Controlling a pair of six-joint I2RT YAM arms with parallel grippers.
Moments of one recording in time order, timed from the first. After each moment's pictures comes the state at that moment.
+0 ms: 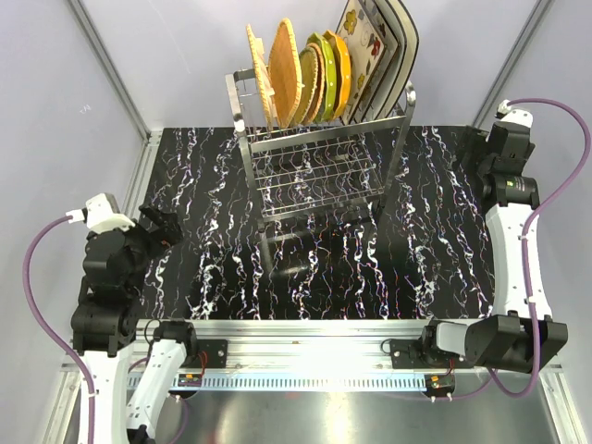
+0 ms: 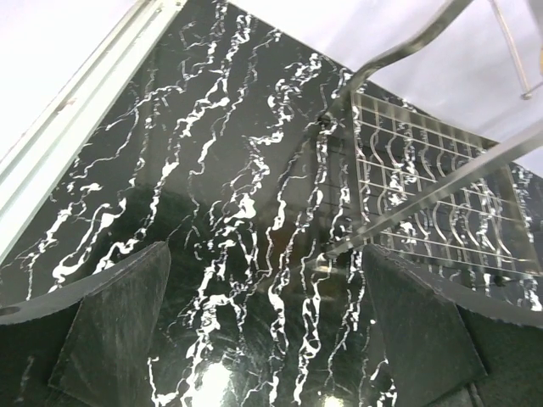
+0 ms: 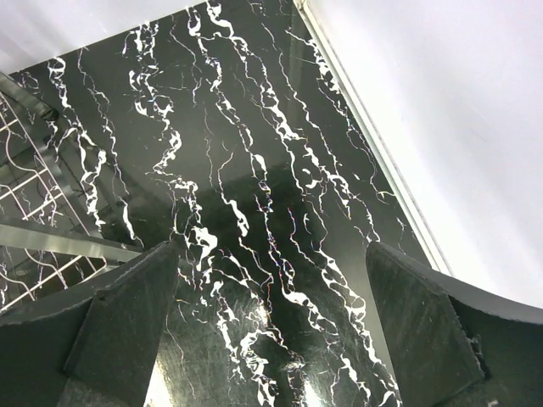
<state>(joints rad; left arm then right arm) -0.05 0.49 1.01 -0.79 -0.20 -0.45 -0.15 1.26 1.39 -0.60 0.23 0.12</state>
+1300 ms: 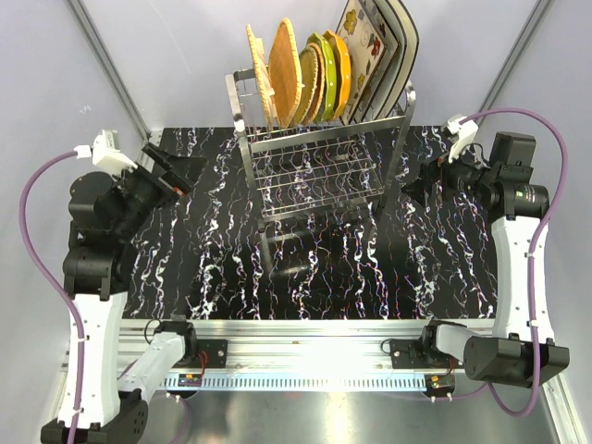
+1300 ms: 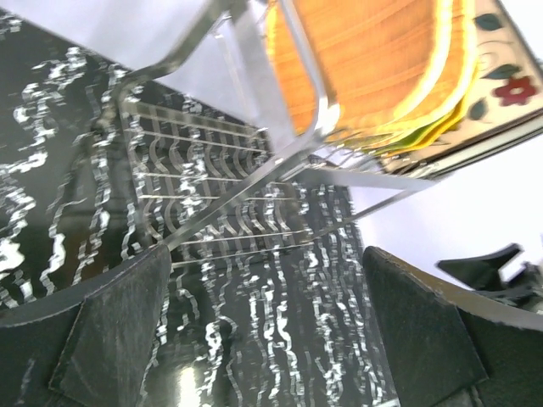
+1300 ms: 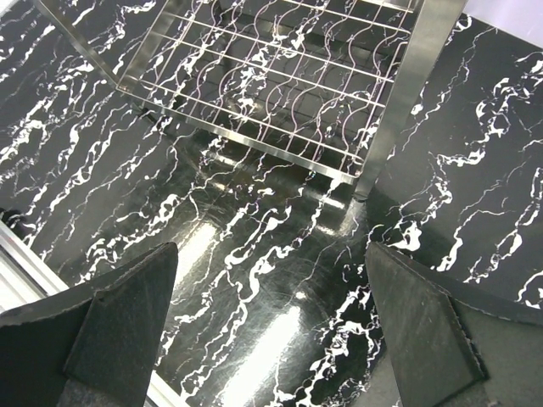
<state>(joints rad) -0.06 0.82 1.30 -0.60 0.25 -0.73 -0.15 1.18 1.43 -0.85 -0.75 -0.35</state>
